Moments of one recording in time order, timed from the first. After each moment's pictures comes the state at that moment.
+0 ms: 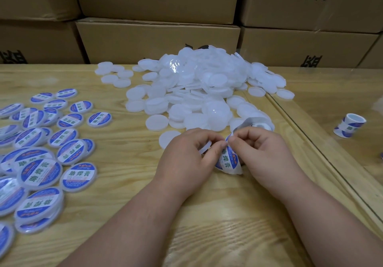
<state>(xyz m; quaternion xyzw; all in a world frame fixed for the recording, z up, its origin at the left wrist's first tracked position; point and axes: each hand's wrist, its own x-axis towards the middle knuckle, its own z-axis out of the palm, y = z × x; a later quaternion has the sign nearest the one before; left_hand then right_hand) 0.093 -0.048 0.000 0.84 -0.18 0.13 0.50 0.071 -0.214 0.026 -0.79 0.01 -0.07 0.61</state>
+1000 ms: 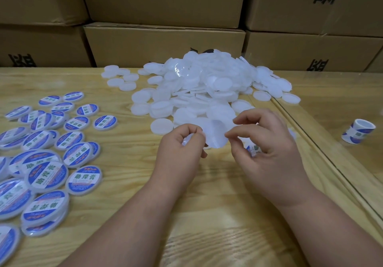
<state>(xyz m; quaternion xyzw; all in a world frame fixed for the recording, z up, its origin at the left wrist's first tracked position) 0.096 -0.041 0.013 0.70 -0.02 0.06 0.71 0.076 -0.206 0.029 -0.84 -0.20 -0.38 0.33</state>
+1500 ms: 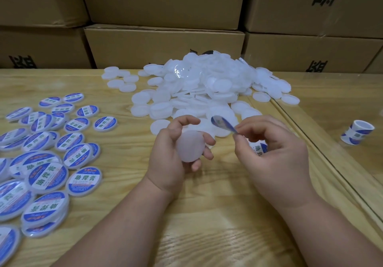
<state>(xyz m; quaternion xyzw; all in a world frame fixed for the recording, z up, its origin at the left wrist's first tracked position) 0.095 -0.031 0.021 0.52 -0.06 -0.03 0.85 0.067 -0.199 0.034 -0.79 -0.10 -0.33 0.50</state>
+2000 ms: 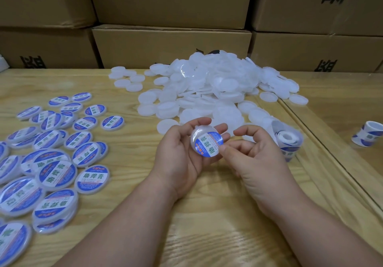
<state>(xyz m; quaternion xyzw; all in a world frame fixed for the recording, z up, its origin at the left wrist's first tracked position) 0.104 -0.032 0.019 0.37 -0.04 -0.16 0.91 0.065 -0.174 0.029 -0.68 0.00 -0.05 0.73</state>
